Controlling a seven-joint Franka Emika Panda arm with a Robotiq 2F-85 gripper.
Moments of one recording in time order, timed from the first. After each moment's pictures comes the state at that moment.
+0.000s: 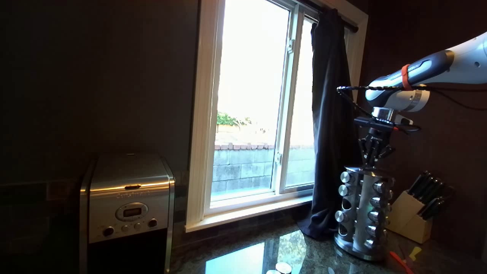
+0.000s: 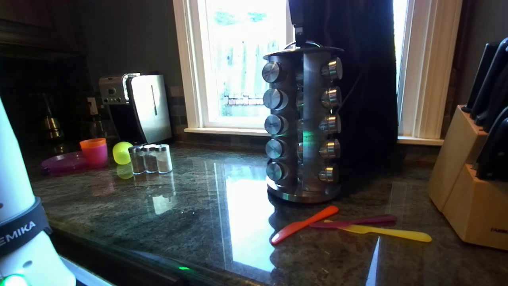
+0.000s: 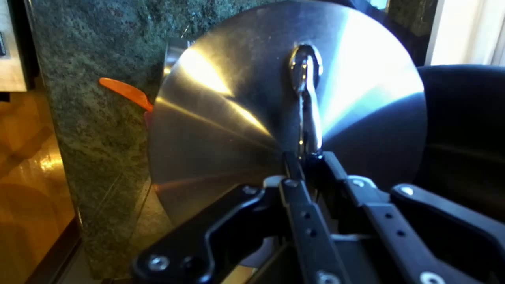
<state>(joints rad) -0.34 -0.20 -0.21 -2.03 0.03 1.98 0.97</state>
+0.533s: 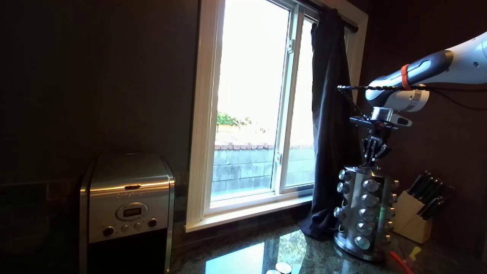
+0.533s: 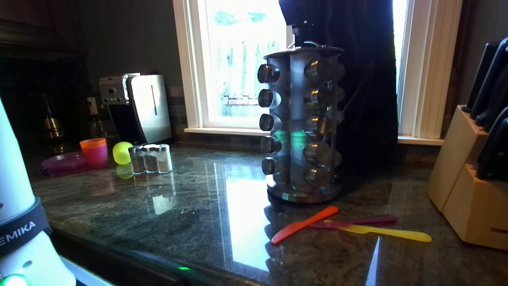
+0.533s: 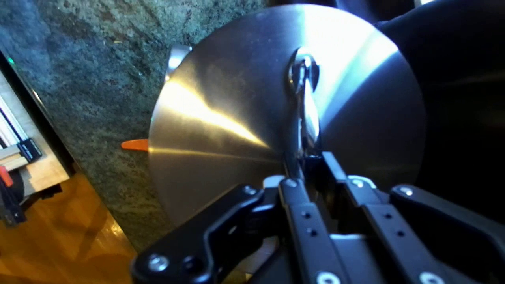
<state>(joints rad) -0.34 -0.19 -0.21 -2.02 0.04 1.97 1.37</state>
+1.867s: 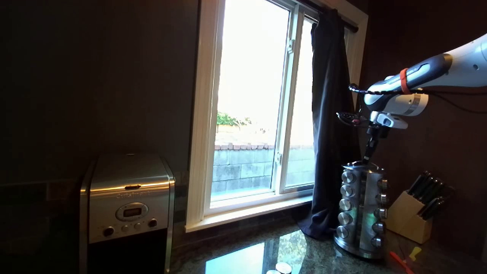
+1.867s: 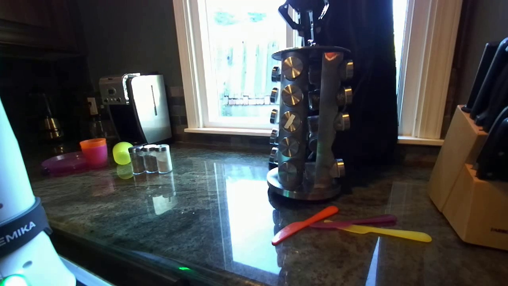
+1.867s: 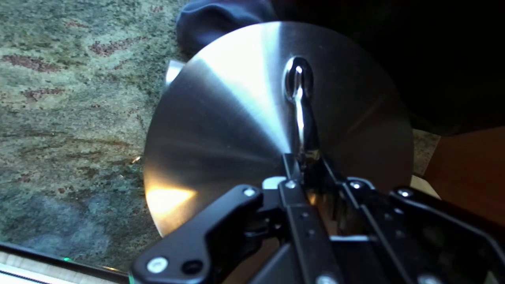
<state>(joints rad) -0.34 -0.20 -0.20 -2.07 0.03 2.13 2.16</state>
